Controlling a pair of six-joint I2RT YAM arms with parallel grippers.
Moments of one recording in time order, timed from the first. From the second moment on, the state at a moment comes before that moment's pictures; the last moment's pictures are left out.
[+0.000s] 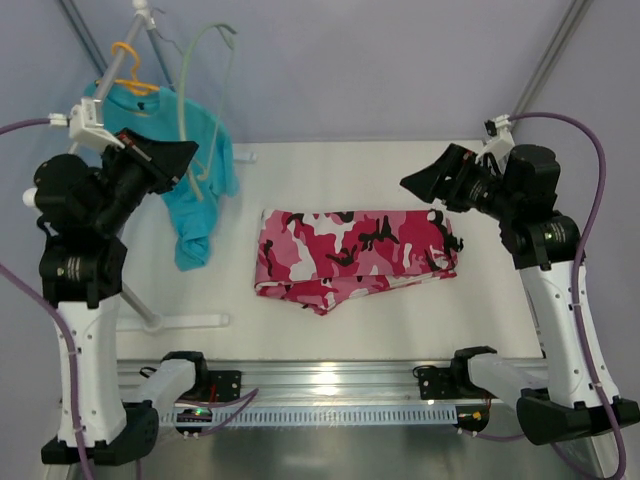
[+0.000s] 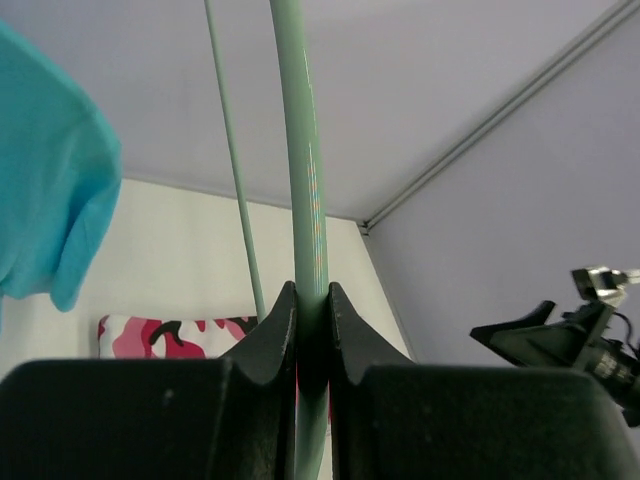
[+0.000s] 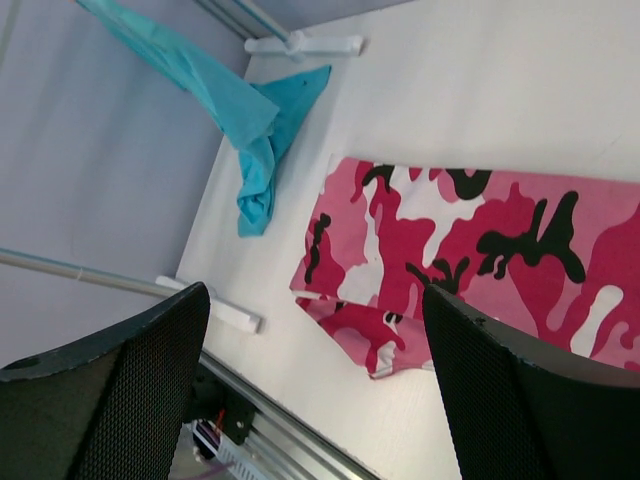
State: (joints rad) left arm 0.02 0.97 1.65 -0.62 0.39 -0.65; right arm 0.12 1.02 1.36 -0.67 -0.51 0.53
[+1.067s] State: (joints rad) left arm -0.88 1.47 1.23 -0.14 -0.38 -0.42; right arm 0.47 1.65 1.74 -0.73 0.09 0.80
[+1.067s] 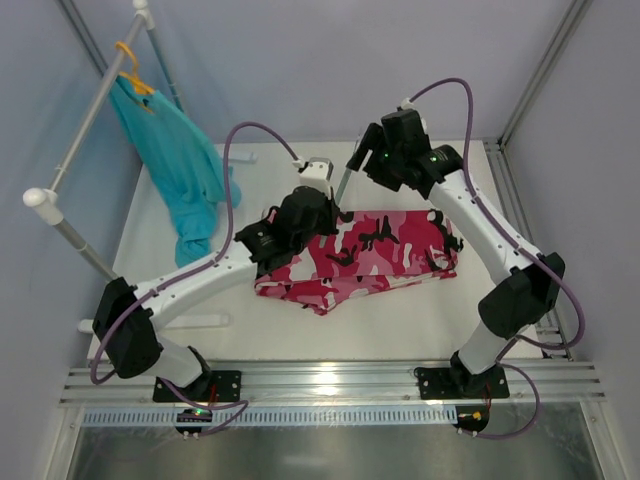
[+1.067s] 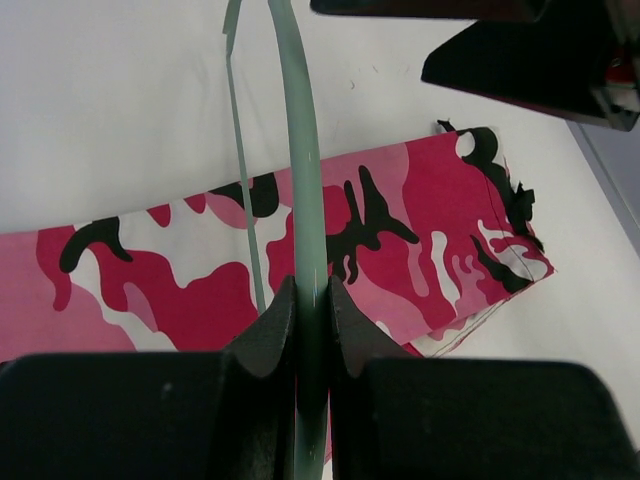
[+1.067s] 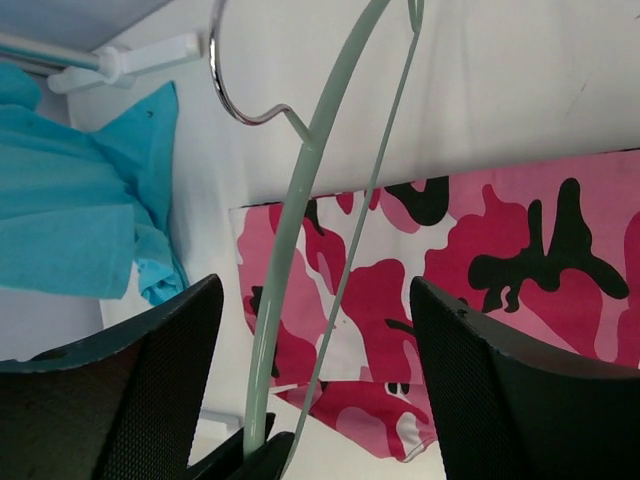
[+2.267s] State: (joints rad) left arm -0.97 1.50 1.09 -0.05 -0.37 -0.47; right arm 0.54 1.63 1.33 -0.60 0.10 0.75
